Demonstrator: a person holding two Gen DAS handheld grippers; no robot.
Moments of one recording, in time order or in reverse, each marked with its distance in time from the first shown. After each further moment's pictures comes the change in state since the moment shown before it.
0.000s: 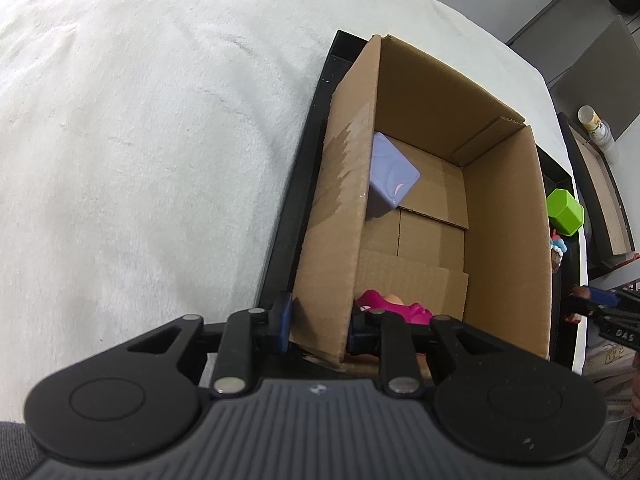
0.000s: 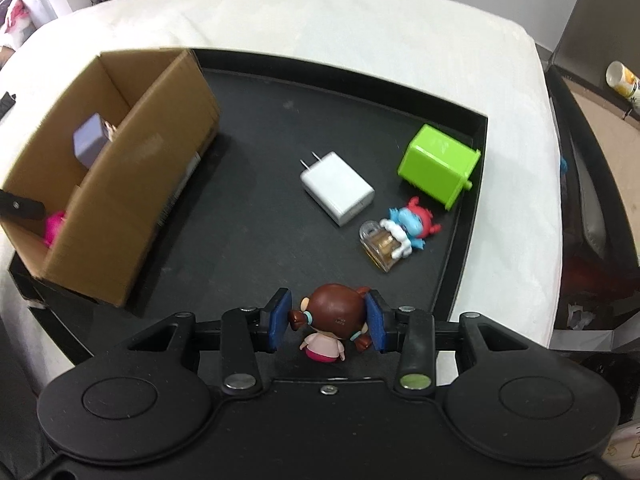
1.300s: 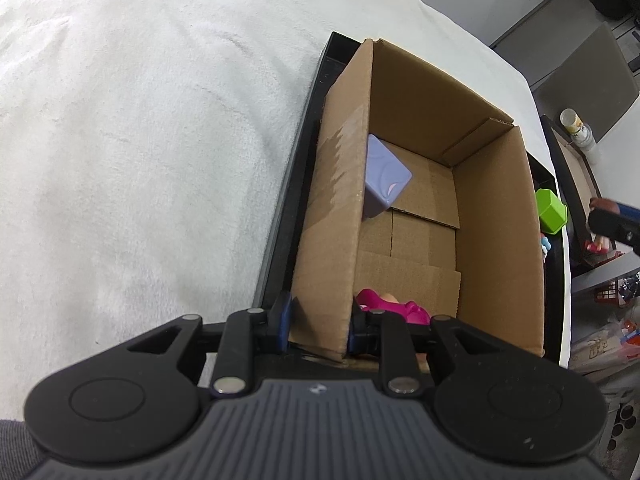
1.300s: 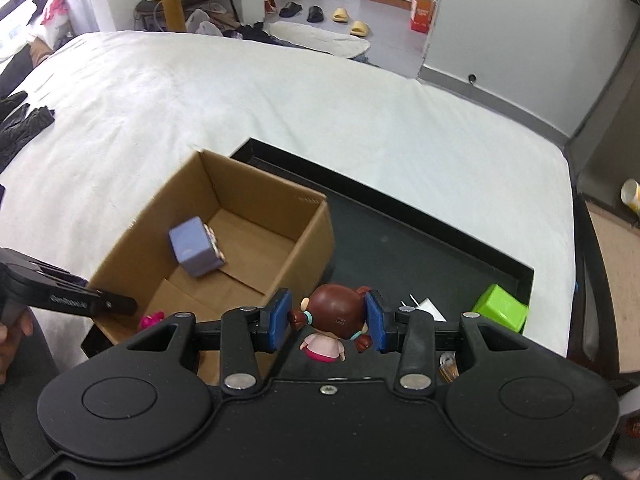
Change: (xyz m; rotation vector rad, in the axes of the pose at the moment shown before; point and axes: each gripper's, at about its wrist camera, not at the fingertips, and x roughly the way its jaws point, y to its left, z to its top) left arm -0.001 0.011 -0.001 0.003 -0.003 -0.073; right arm -0.054 0.104 0.082 -0.132 -0.145 -0.021
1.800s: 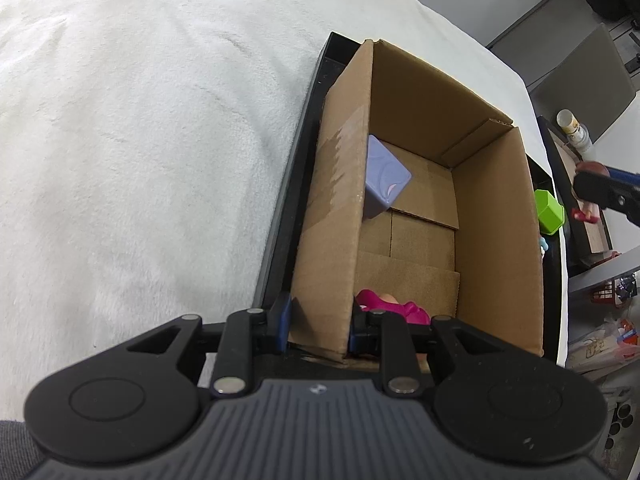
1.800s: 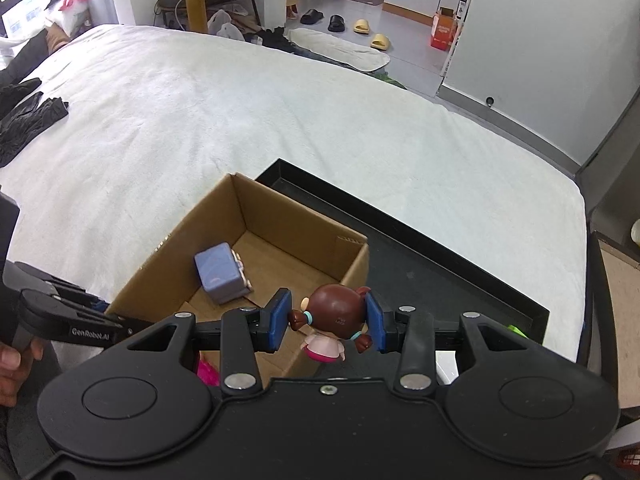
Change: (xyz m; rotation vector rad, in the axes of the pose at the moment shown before) left arm 0.001 0.003 0.001 0.002 0.000 -0.016; right arm 0.008 0.031 0.026 -0.063 -0.020 0.006
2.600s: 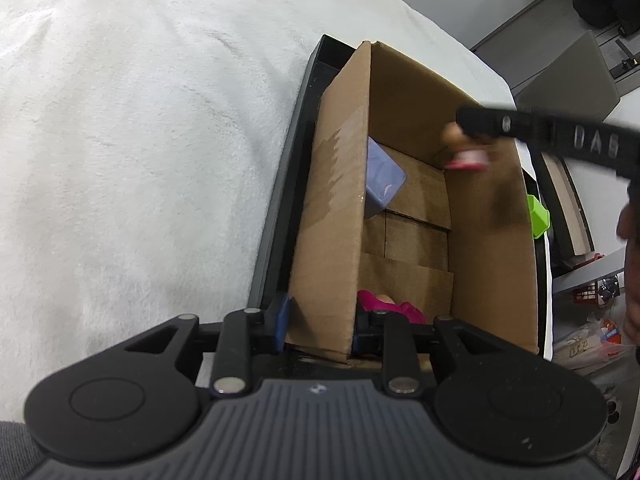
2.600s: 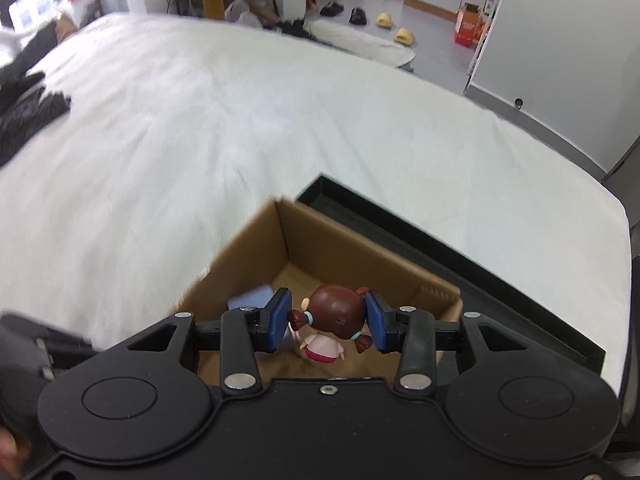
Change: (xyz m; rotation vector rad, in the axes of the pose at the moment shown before) left arm 0.005 0.010 0.004 0.005 -0.003 -0.074; right arm 0.058 0.041 0.039 -0.007 0.007 0.040
